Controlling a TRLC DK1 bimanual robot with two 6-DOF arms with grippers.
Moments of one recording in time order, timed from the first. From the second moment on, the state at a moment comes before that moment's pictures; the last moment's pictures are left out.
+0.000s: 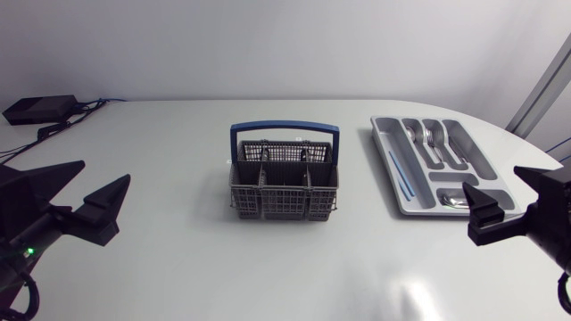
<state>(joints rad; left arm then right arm) -0.01 0.44 0.31 -0.09 0.19 0.19 -0.12 0.45 0.35 -0.18 -0.10 -0.38</state>
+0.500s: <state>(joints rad) -0.01 0.15 0.07 -0.04 0.05 0.06 -0.03 0.16 0.11 -0.06 -0.02 -0.13</state>
